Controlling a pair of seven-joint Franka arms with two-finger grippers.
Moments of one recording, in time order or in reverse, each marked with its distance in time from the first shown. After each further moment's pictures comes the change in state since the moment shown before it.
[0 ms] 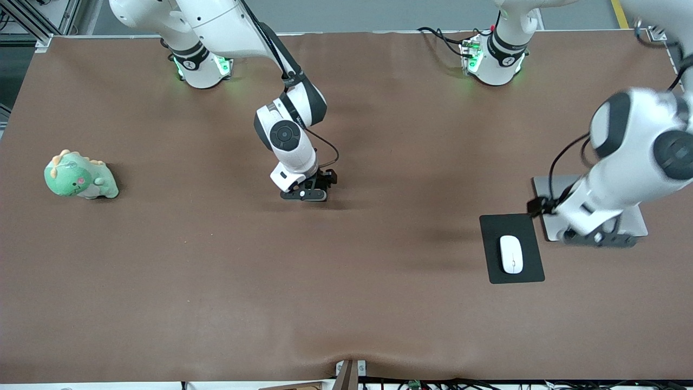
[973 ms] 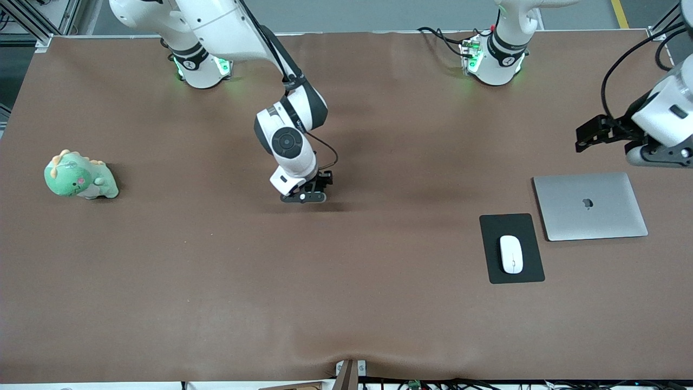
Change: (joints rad) left arm -0.097 -0.218 0.177 0.033 -0.103 -0.222 0.074; right arm 0.001 -0.015 -0.059 0.065 -0.001 -0.190 -0.029
